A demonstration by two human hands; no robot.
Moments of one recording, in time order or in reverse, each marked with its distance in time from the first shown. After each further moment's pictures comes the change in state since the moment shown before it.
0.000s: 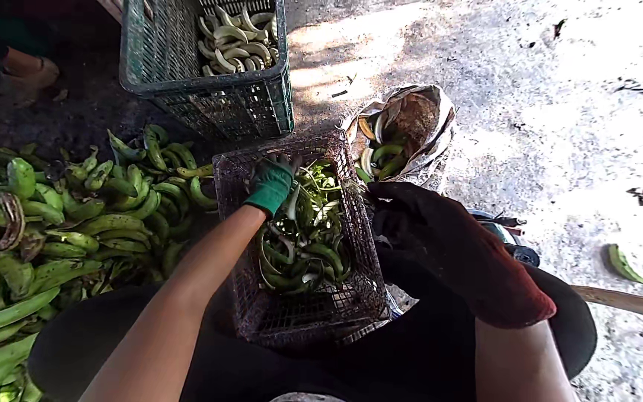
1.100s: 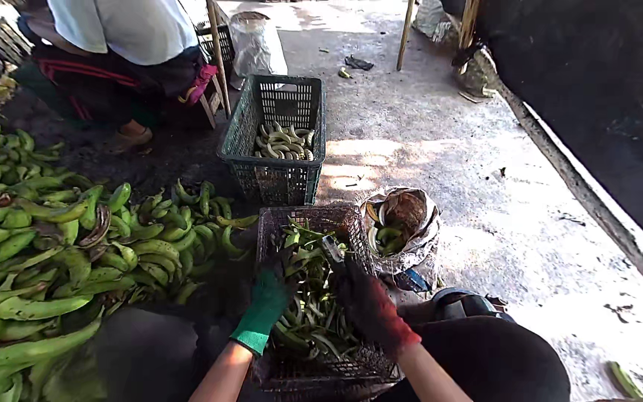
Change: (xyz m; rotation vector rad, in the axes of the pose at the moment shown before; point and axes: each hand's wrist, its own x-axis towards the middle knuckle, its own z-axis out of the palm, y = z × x) left_hand -0.198 -0.023 -0.005 -0.904 0.462 -0.137; right_hand -0.020 -0.043 0.104 -0.116 -0.063 -0.021
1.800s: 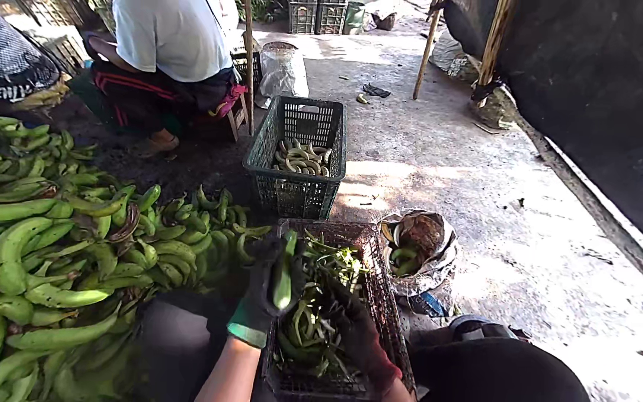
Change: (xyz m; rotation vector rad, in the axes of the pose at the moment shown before) left_hand 0.010 0.004 -0.054 -1.974 -0.252 -0.210; right_hand 0.003 0.016 0.084 0.763 0.090 -0.292
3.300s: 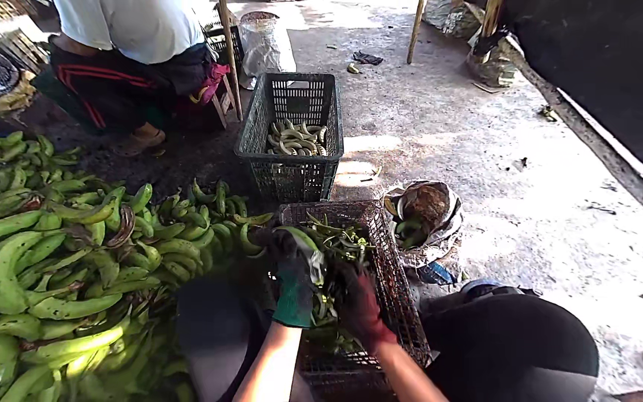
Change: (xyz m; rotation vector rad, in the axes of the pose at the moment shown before) left_hand 0.039 -0.049 -0.017 0.779 0.531 0.602; right_hand 0.020 0.012 0.020 -0.726 0.240 -0.231
